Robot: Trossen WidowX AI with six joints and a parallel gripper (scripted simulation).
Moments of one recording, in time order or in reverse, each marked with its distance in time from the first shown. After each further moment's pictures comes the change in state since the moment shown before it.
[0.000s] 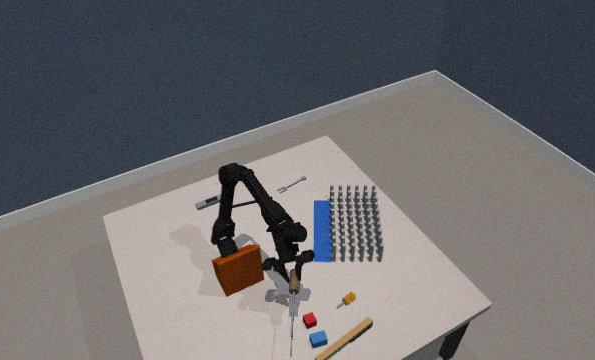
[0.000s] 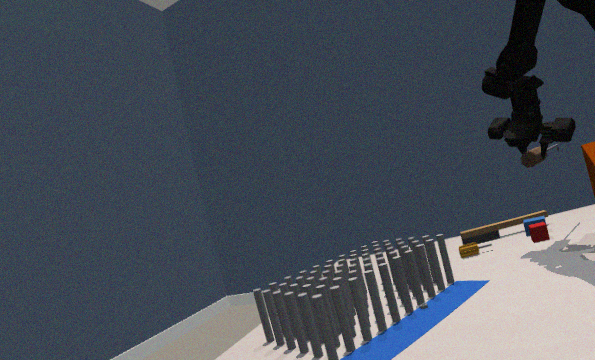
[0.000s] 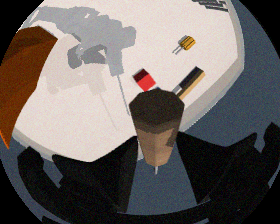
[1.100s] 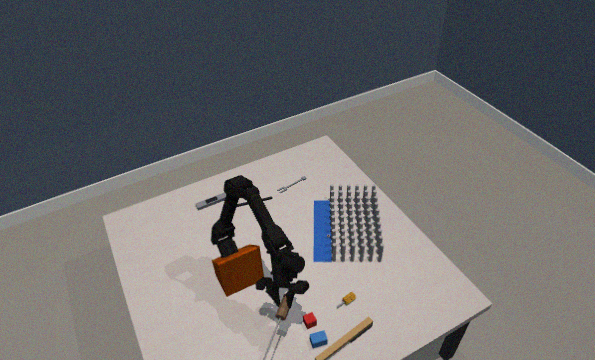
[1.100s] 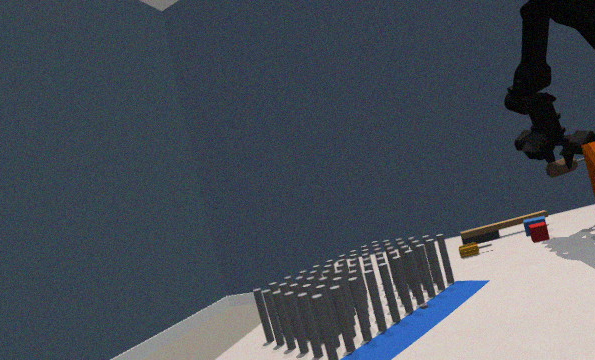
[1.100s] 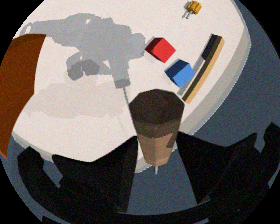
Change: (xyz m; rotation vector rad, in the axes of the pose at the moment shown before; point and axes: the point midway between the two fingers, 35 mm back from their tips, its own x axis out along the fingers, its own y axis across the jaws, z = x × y) arm 0.068 0.041 -0.051 0.219 0.040 0.175
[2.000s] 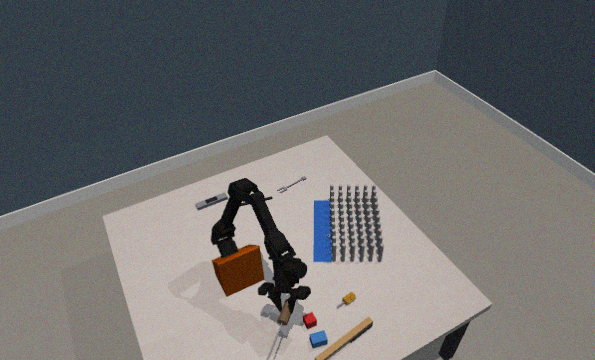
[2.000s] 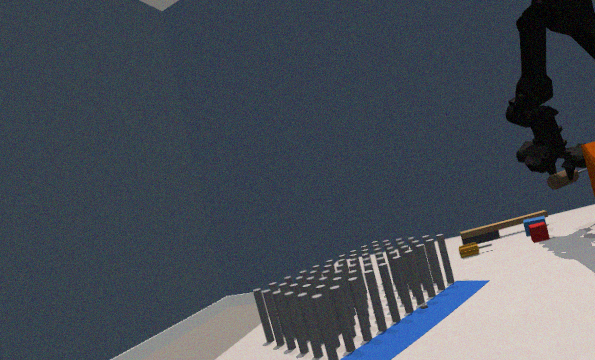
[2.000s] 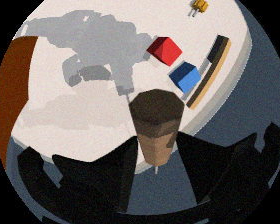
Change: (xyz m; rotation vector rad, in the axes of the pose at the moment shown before) arm 0.027 0.003 0.014 0.000 0.003 0.000
